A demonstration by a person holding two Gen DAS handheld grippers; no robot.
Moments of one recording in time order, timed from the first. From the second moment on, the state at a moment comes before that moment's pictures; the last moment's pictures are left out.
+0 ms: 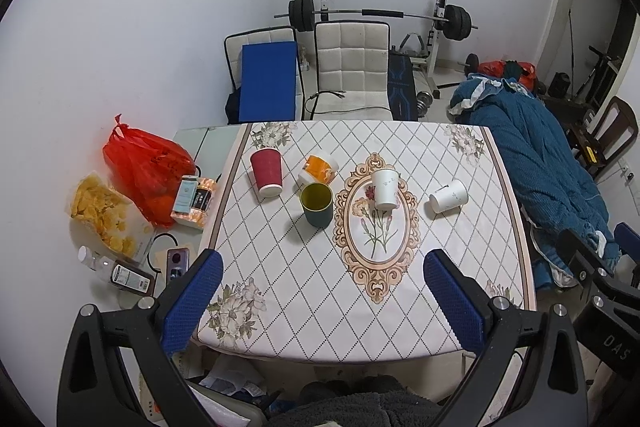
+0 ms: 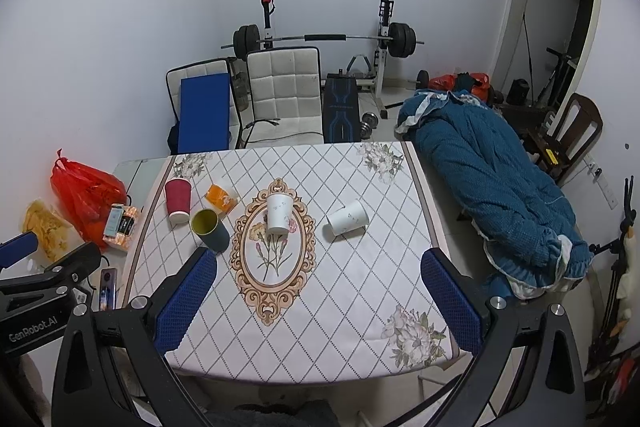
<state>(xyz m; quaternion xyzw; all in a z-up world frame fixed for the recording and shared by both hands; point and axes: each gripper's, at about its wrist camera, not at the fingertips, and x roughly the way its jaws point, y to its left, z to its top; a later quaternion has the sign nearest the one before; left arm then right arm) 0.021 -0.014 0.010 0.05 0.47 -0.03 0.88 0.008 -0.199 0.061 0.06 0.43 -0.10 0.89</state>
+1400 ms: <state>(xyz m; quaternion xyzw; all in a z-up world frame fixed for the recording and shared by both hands) 0.188 -0.118 -0.235 0.14 0.65 -0.05 0.74 0.099 -0.321 -0.288 0.11 0.71 -0.16 0.67</state>
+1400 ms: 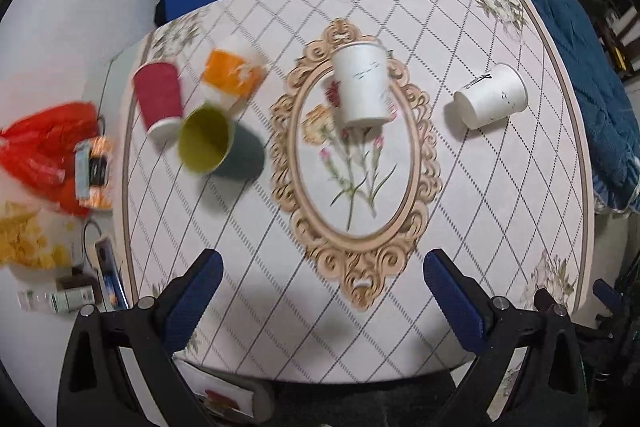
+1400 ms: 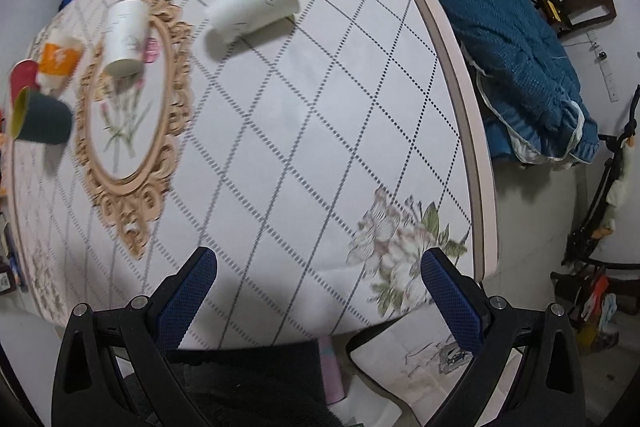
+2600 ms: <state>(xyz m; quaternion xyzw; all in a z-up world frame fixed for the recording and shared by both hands) 0.272 -0.371 -0.354 0.46 0.57 -0.29 0.61 0.175 -0.433 -0.359 0.11 0.75 -0.18 0.63</state>
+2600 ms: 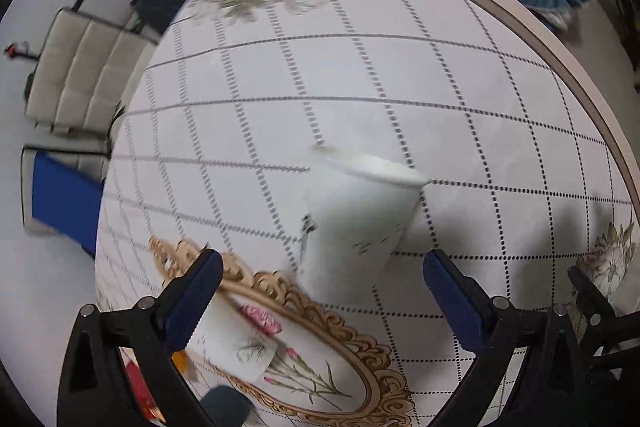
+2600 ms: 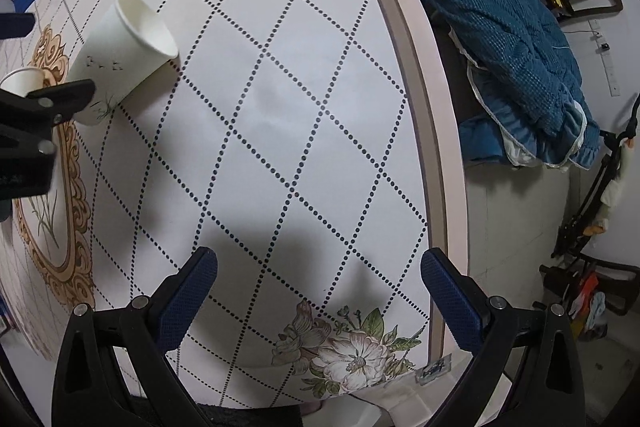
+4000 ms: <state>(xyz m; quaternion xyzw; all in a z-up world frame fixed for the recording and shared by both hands) 0.263 -0.324 -0.345 0.34 0.64 -0.25 0.64 0.170 -0.413 -0.345 0.11 0.74 -0.18 0.64</state>
